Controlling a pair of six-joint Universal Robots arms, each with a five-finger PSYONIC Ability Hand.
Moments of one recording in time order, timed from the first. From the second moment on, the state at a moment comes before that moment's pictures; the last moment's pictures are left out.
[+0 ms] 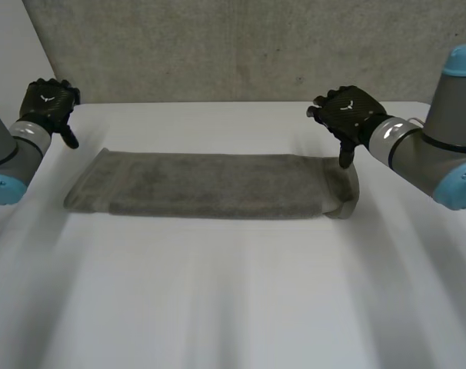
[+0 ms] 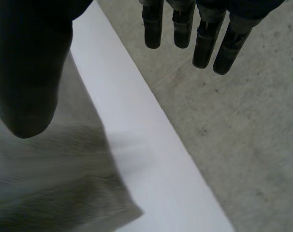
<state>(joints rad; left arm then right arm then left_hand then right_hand) 4.70 -2.54 -0.70 3.26 -1.32 3.52 1.86 -0.86 0.86 0.21 1.22 2.49 0.29 0.28 0.29 0.29 0.08 0.24 0.25 0.24 0.25 0.06</state>
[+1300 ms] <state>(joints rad) 4.65 -2.04 -1.53 3.40 -1.31 3.47 1.75 -0.93 1.36 -0.12 1.43 2.85 0.29 0.28 0.29 0.29 0.12 1.29 1.30 1.28 1.33 1.13</state>
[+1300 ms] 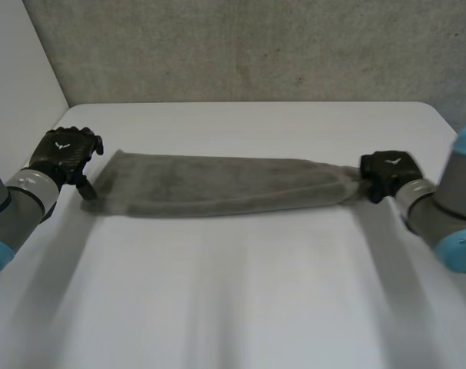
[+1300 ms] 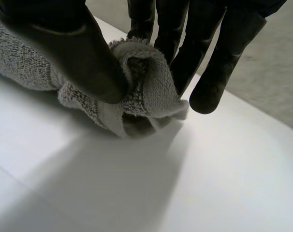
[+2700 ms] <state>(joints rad) 4.30 -2.06 -1.48 3.38 -1.31 3.27 2.18 -0.91 1.01 0.28 1.46 2.80 0.29 0.28 0.29 0.29 0.08 0.26 0.27 0.27 0.27 0.07</state>
